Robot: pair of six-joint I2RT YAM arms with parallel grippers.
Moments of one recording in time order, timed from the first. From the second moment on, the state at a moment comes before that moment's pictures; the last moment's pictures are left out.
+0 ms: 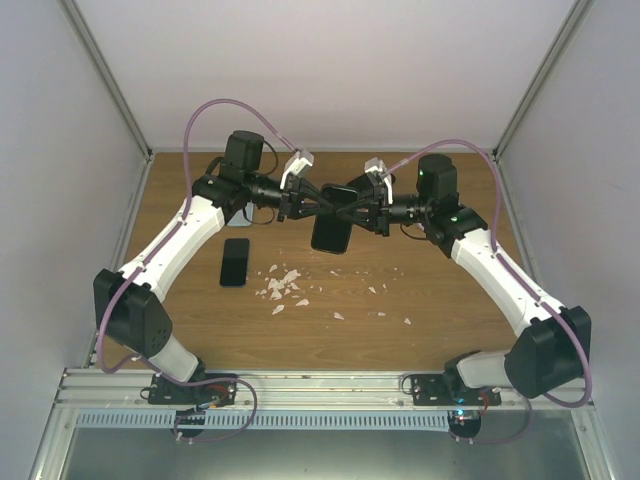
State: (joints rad) left arm -0.41 1.58 1.49 -0.47 1.19 0.10; right arm 0.38 1.35 1.15 -0.15 -1.09 0.11
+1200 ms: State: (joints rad) left arm -0.40 1.44 1.26 -0.50 1.11 0.16; right arm 0.24 1.34 1.03 0.24 -1.25 0.53
